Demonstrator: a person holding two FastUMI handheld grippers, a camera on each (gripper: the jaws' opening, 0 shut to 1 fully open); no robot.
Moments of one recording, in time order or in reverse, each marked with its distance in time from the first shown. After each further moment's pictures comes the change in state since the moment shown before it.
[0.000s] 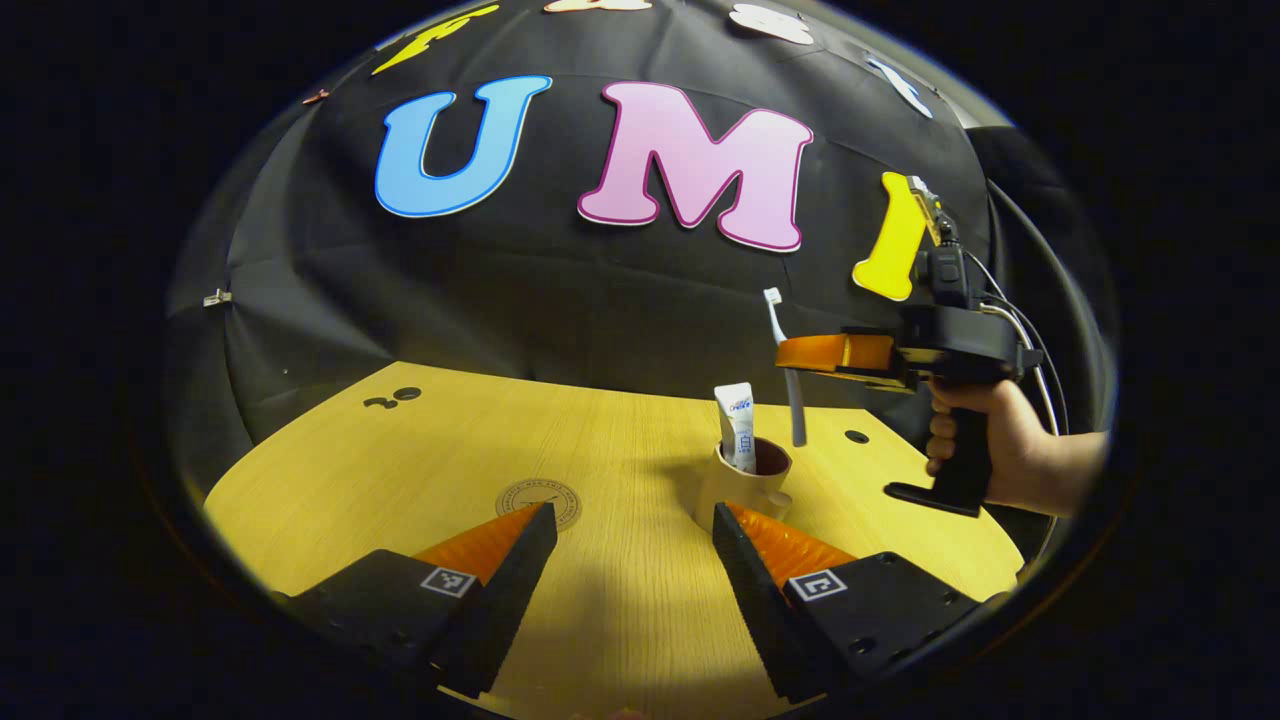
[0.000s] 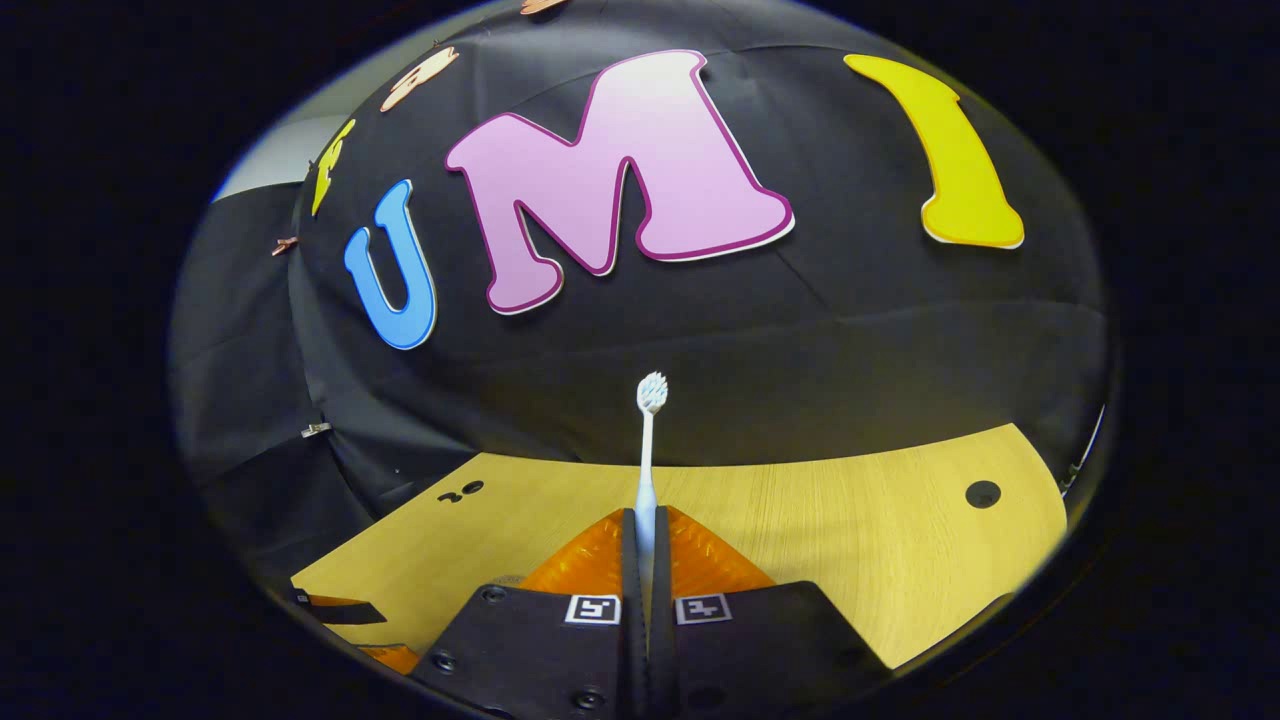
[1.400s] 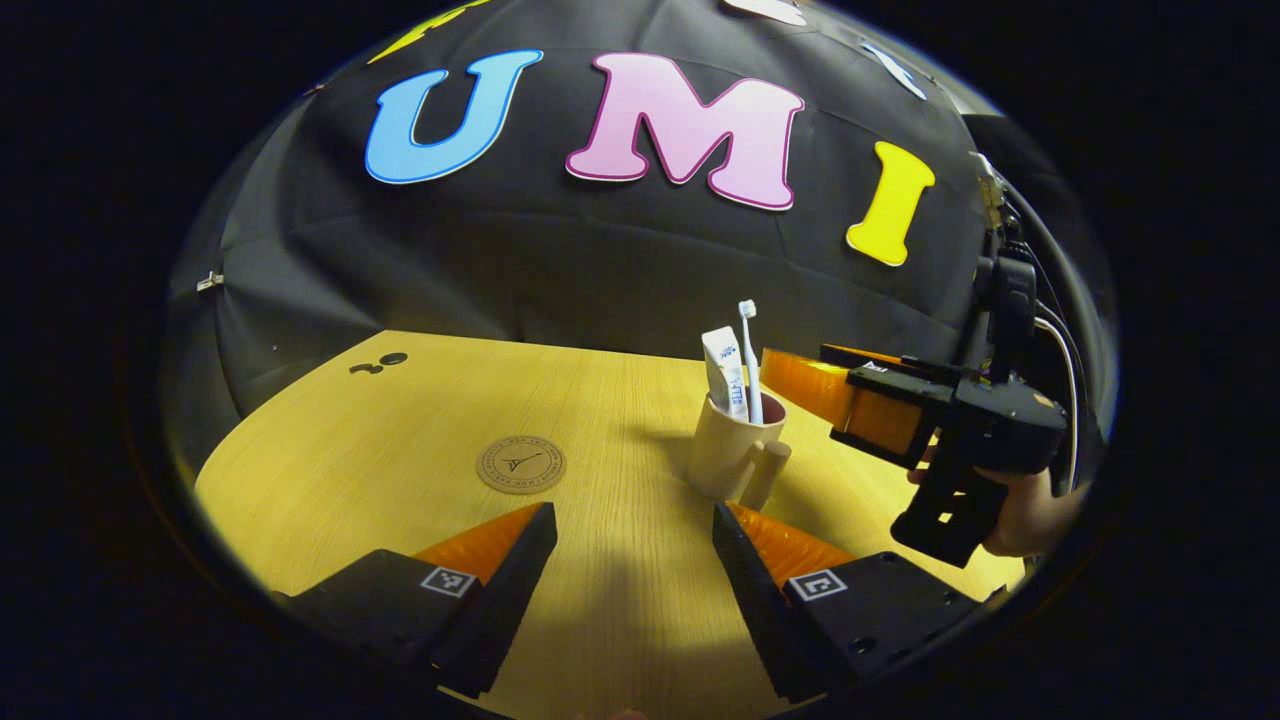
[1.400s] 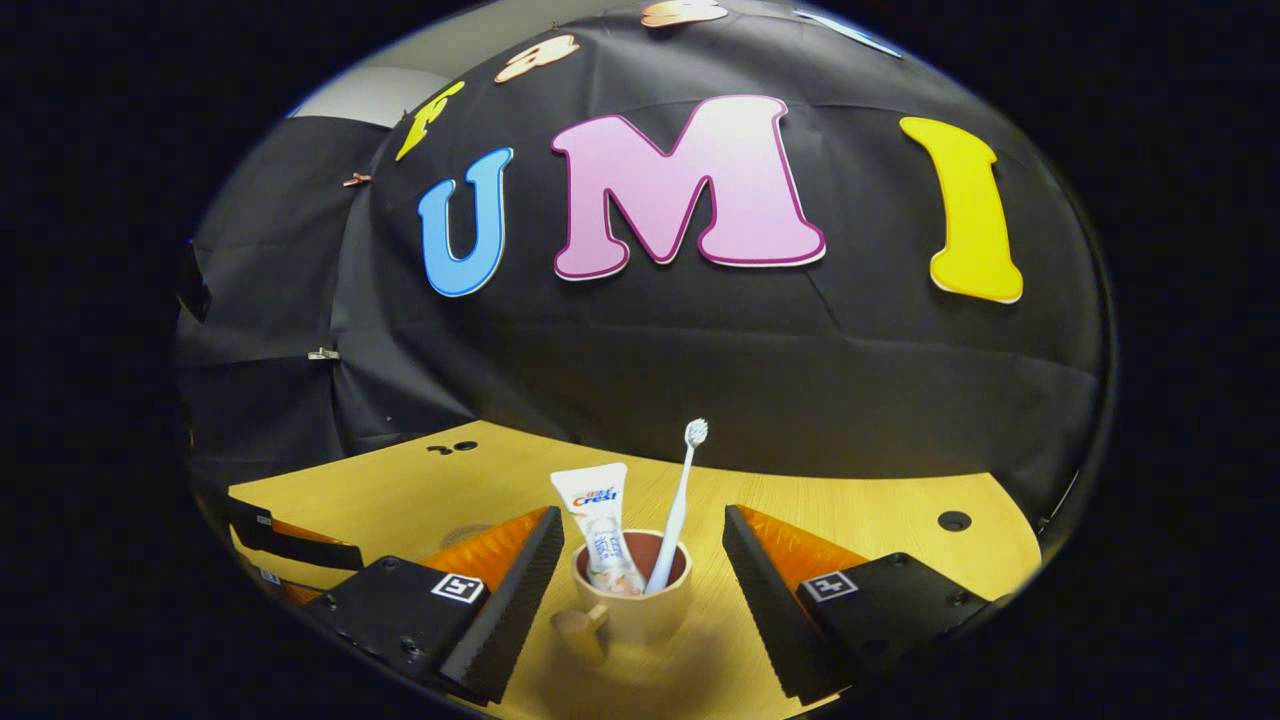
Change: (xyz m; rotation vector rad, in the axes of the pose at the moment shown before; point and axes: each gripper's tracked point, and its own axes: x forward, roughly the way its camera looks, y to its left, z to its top) left arm 0.003 -0.005 -0.044 -0.002 0.077 0.003; right arm -0.057 0.016 -0.054 -0.228 -0.049 0.008
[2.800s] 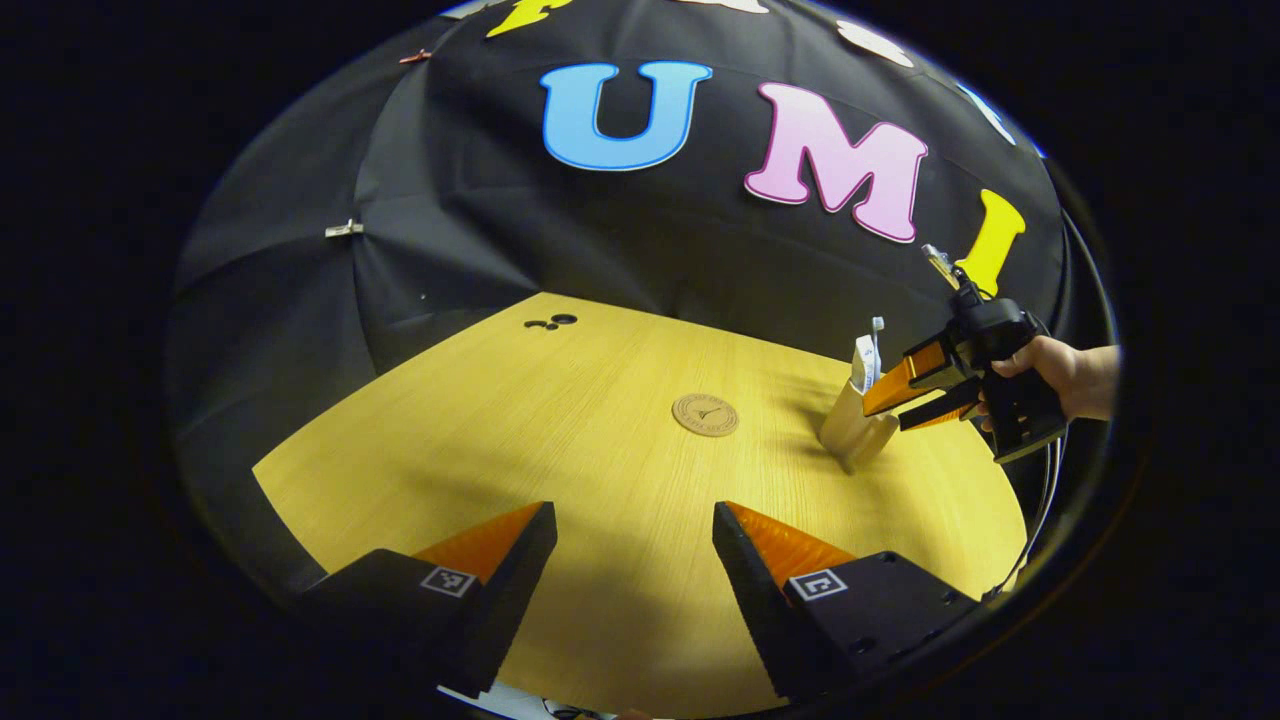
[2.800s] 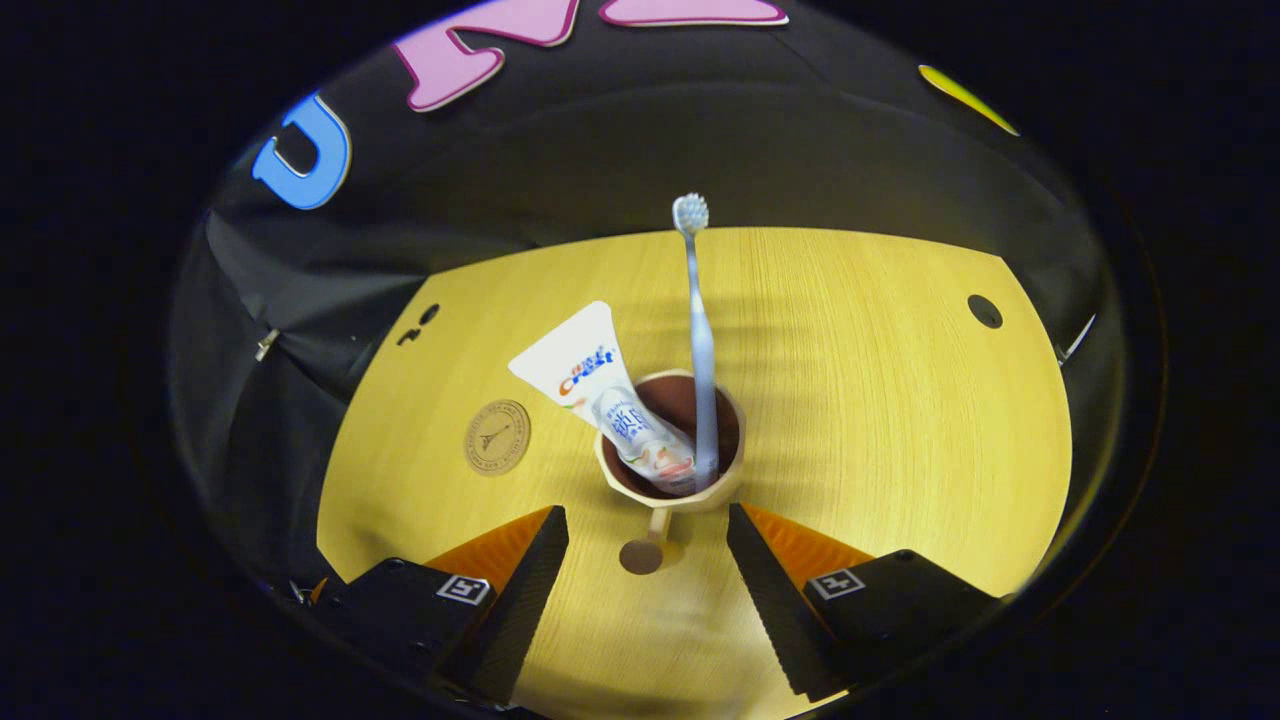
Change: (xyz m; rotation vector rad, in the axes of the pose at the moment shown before) left arm -0.146 0.141 -0.031 -0.161 0.073 0.269; right arm 0.001 0.025 -0.089 0.297 0.837 -0.112
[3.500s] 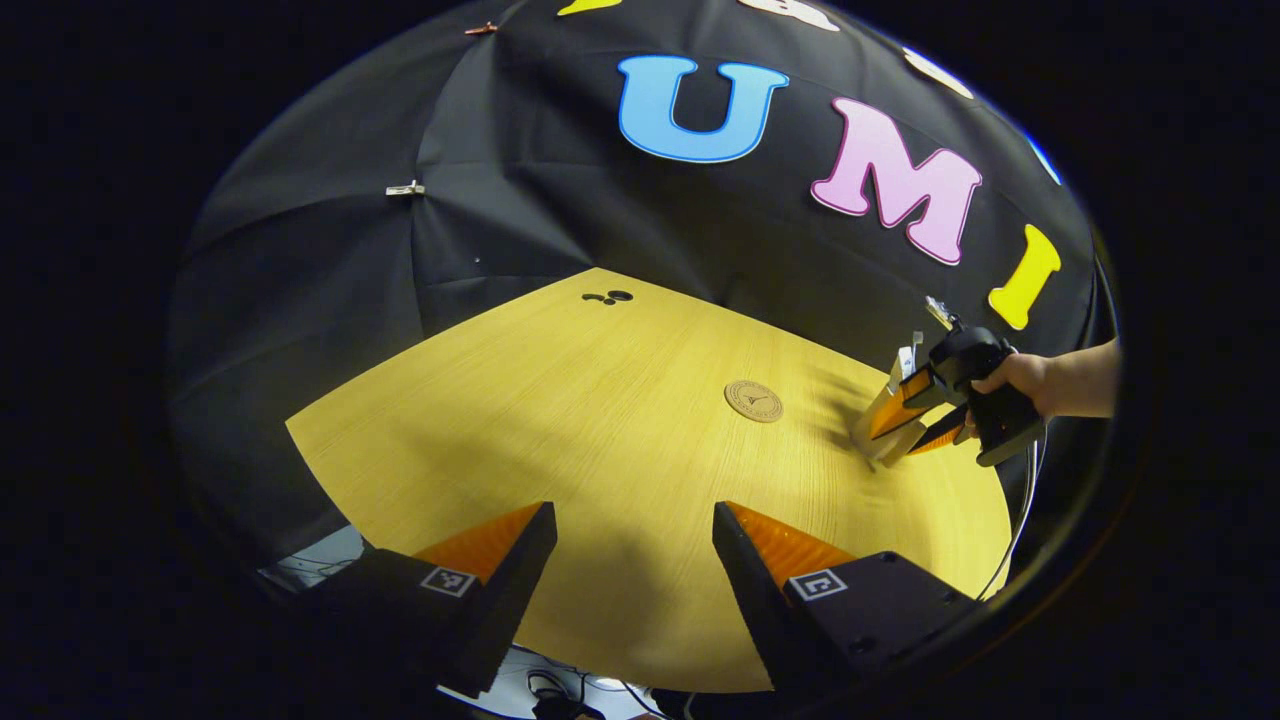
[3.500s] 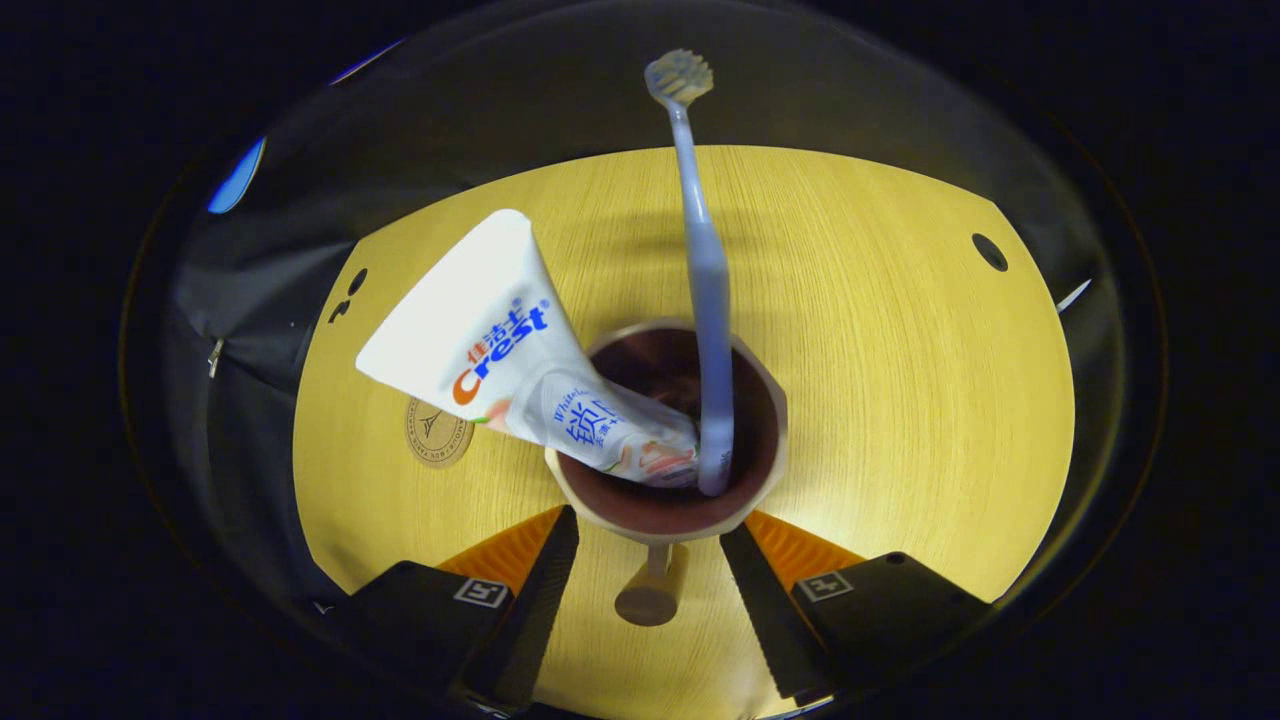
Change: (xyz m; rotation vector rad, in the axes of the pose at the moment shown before) left arm -0.028 0.049 -0.009 -0.108 0.049 0.069; right arm 0.042 -0.001 -0.020 0.098 0.197 -0.094
